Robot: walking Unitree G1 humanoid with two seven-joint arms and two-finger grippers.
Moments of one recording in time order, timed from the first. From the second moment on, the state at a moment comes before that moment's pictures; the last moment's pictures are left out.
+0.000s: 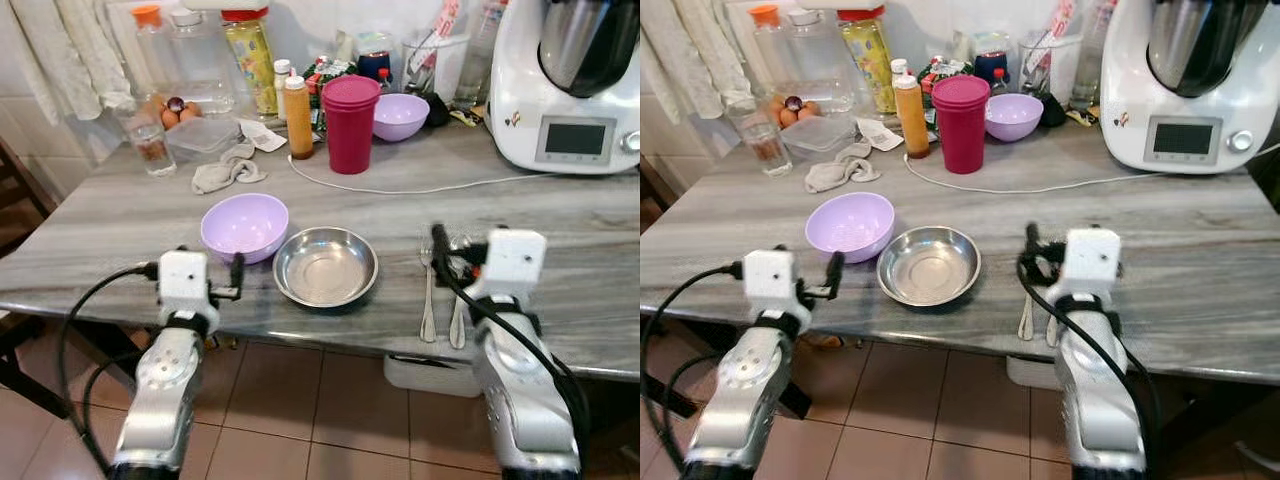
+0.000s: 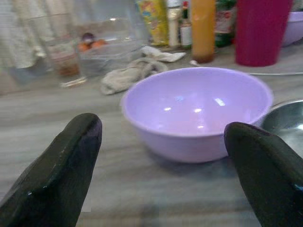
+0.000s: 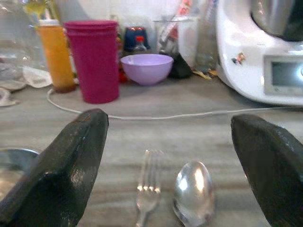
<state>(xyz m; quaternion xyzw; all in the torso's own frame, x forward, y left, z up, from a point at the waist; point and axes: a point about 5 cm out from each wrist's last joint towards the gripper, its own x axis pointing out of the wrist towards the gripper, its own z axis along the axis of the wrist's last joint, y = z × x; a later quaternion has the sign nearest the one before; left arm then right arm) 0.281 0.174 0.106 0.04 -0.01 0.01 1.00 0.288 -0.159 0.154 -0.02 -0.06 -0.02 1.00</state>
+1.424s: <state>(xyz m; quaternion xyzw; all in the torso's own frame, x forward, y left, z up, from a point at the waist) 0.274 0.192 0.102 0.07 0.00 0.04 1.00 0.288 -0.159 0.147 -0.01 -0.05 -0.02 1.00</state>
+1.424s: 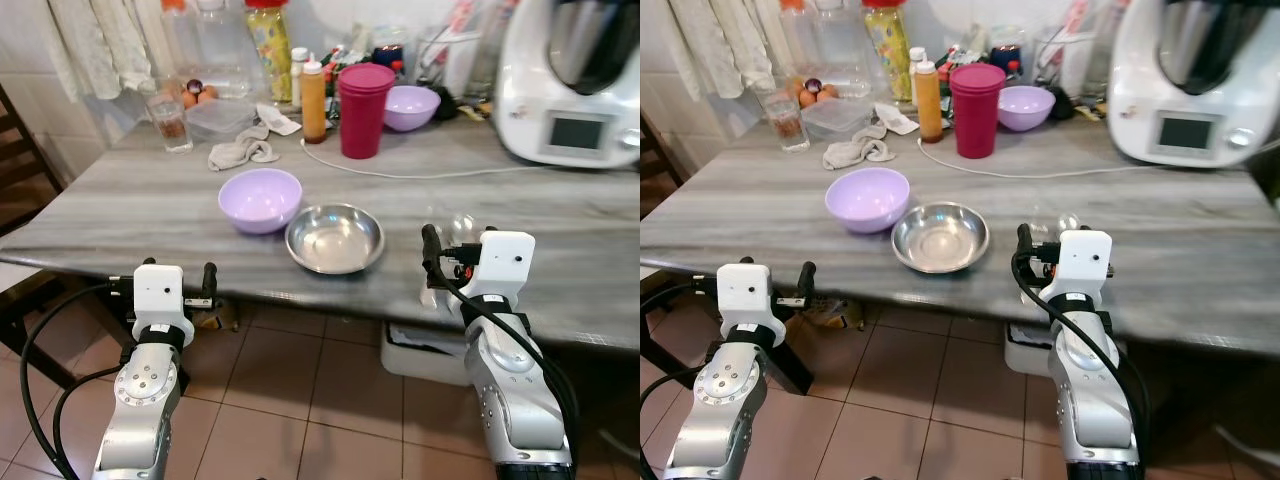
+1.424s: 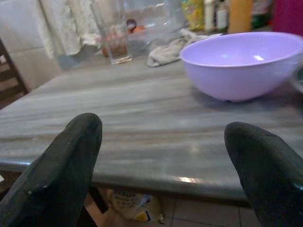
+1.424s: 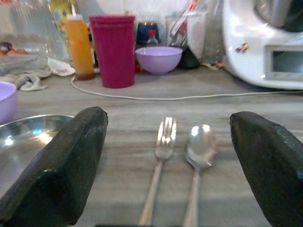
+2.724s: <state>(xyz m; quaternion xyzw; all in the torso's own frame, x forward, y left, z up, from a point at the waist) 0.283 0.176 0.109 0.06 -0.02 -0.04 1.00 0.282 -0.175 0.137 -0.02 -0.03 -0.07 1.00</state>
